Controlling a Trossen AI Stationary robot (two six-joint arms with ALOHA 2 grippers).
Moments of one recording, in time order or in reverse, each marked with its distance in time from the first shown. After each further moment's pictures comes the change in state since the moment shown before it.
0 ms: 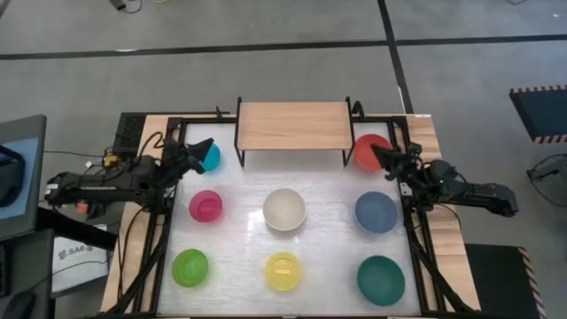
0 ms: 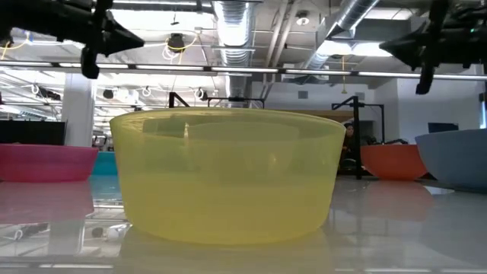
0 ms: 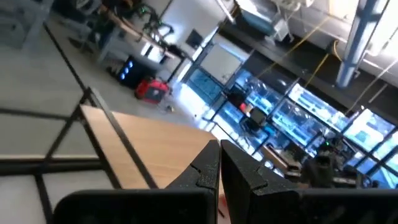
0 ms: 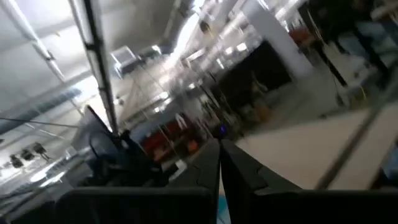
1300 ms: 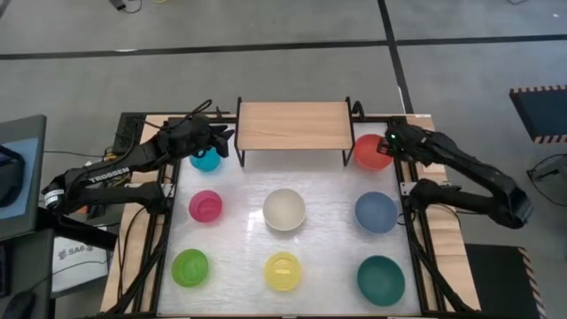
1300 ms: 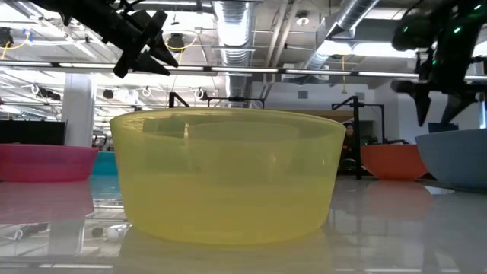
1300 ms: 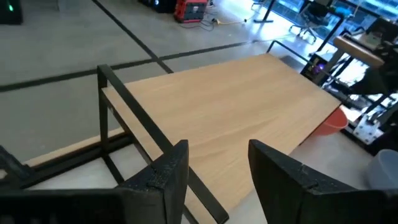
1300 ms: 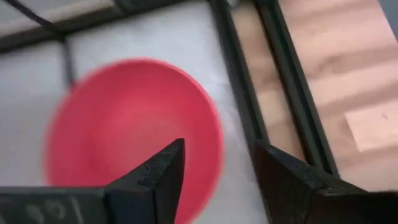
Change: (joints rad) left arm 0.418 0.424 0.385 -0.441 0.448 0.151; right arm -0.663 0.776 0.595 -1.360 -0.085 0.391
